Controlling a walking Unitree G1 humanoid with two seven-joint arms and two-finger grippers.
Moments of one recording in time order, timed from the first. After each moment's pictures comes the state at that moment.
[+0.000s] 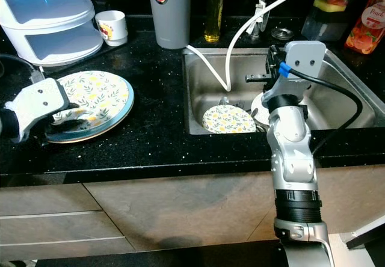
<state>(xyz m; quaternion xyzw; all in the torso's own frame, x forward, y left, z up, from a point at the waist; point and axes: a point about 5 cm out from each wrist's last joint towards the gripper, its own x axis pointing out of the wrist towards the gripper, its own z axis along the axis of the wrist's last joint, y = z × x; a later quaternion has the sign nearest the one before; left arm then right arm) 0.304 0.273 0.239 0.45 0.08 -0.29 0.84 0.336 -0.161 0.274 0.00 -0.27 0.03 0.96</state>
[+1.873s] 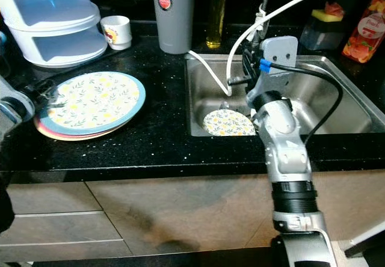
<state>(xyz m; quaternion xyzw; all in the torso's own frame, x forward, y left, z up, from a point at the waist) 0.373 0.298 0.214 -0.25 0.08 -0.01 0.97 0.348 -0.153 0.248 -0.06 -0.16 0.16 0.97</state>
